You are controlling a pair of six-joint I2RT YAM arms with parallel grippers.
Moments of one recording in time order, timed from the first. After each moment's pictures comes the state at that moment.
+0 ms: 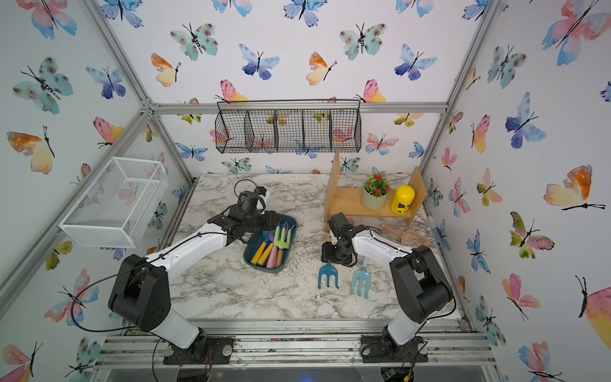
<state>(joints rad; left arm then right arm) -0.49 1.59 1.16 -0.28 0.10 -0.32 0.54 1.65 1.00 -0.61 -0.20 0.52</state>
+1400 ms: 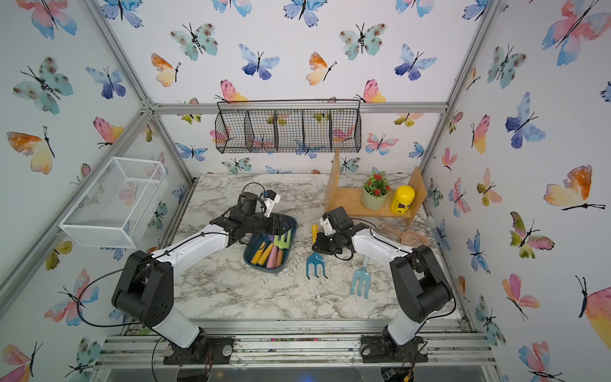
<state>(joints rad) -0.47 1.62 1.12 -0.15 0.54 -0.35 0.54 1.64 1.04 -0.36 -0.45 0.51</state>
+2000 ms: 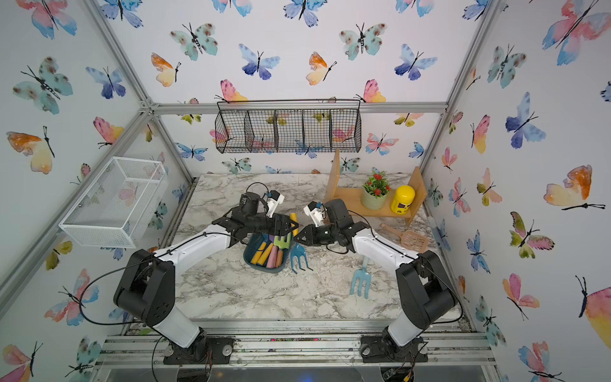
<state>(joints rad) -0.49 1.63 1.12 -0.11 0.60 -0.34 0.58 1.60 1.08 -0.20 -0.73 0.50</state>
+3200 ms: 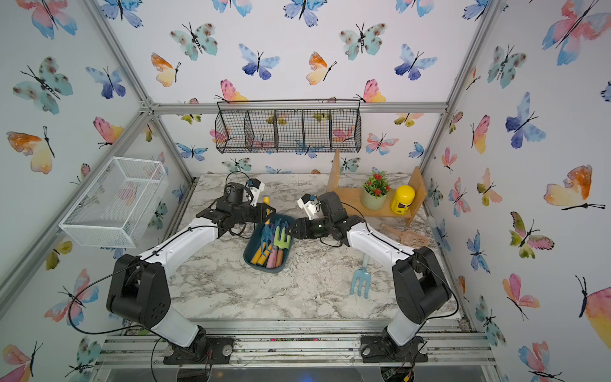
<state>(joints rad) -0.36 1.60 1.21 -0.28 0.36 -0.24 0.61 1.66 1.19 -0.21 -0.69 0.50</state>
